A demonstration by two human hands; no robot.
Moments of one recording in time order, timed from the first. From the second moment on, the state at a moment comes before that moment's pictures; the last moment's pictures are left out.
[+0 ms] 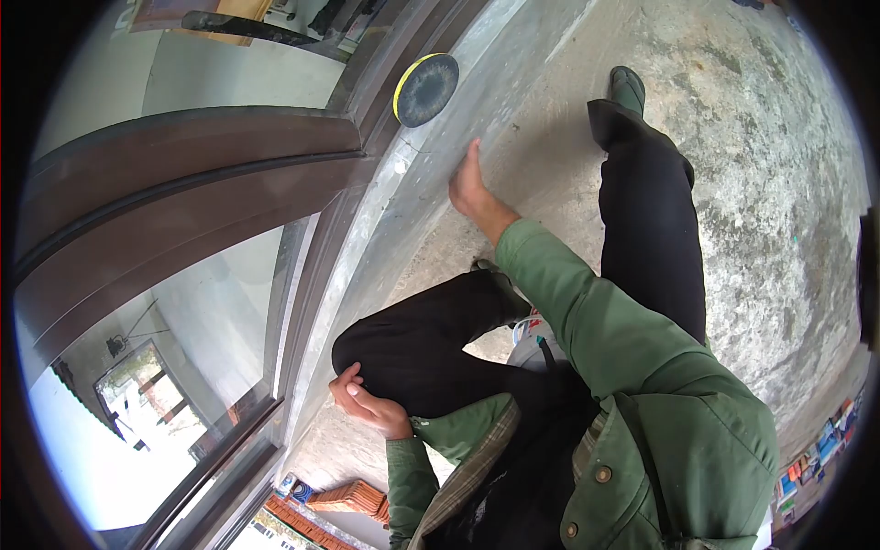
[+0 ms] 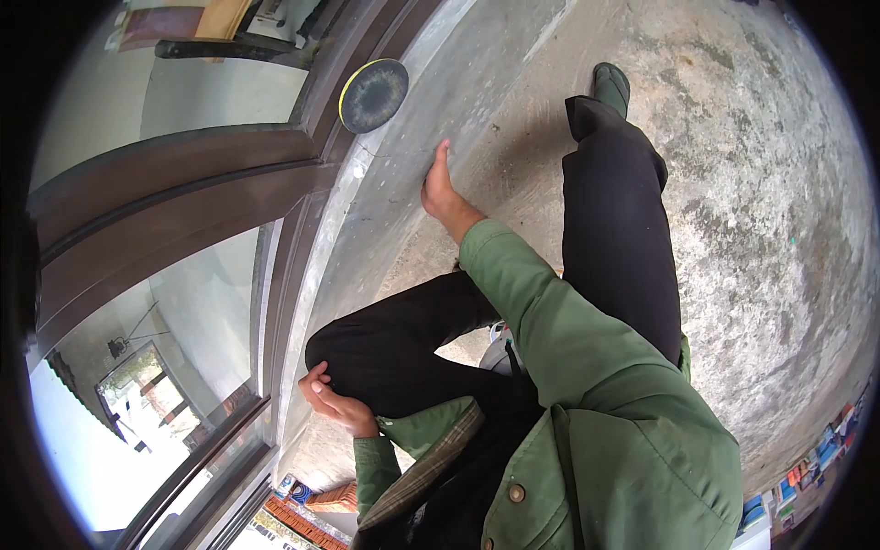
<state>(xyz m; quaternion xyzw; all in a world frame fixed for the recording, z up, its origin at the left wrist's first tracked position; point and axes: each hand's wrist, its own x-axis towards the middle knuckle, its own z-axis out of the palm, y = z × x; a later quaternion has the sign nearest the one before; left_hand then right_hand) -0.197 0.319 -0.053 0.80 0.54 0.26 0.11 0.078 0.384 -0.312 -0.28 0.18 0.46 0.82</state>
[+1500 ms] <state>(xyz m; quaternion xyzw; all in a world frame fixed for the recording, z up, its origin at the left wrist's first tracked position) -0.184 0.324 -0.054 0.81 0.52 0.25 0.12 -0.015 0.402 -0.271 -0.24 0.27 0.55 0.75</state>
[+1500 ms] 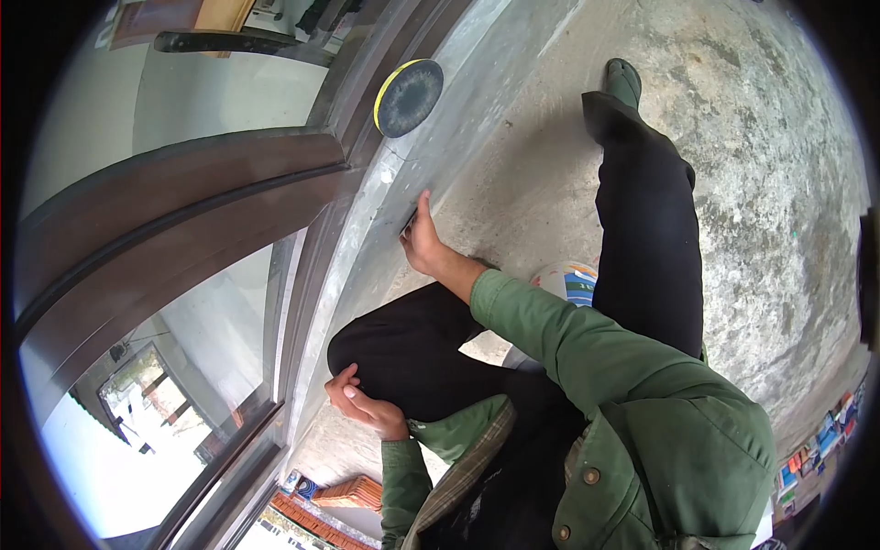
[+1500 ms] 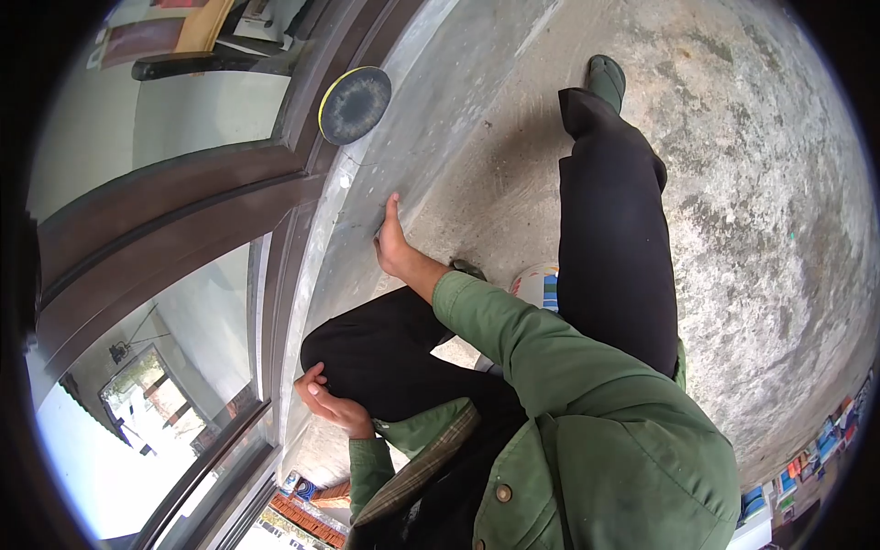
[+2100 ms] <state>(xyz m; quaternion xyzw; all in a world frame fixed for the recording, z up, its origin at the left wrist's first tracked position) -0.187 0.318 -0.048 0.81 0.52 0.23 0.10 0.098 0.383 -0.345 -0.19 0.22 0.46 0.84</state>
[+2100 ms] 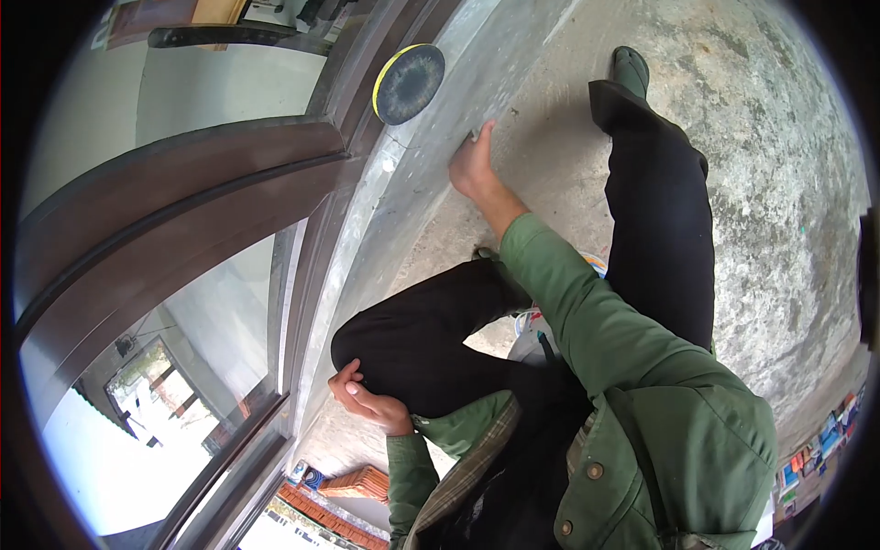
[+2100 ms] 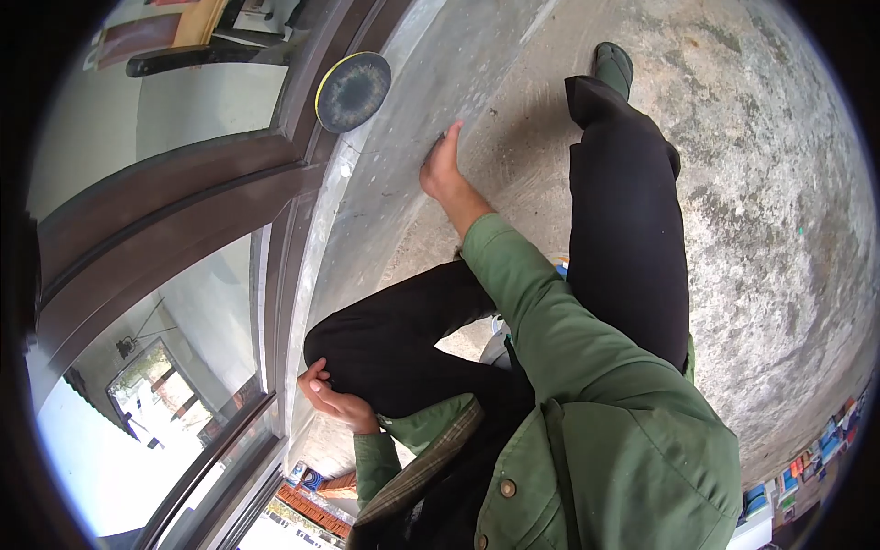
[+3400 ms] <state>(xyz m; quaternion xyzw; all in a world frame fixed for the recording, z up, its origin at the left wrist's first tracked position) -0.178 0.313 -0.050 0.80 0.52 0.28 0.13 0.096 0.386 -0.302 -0.43 0.10 0.43 0.79</state>
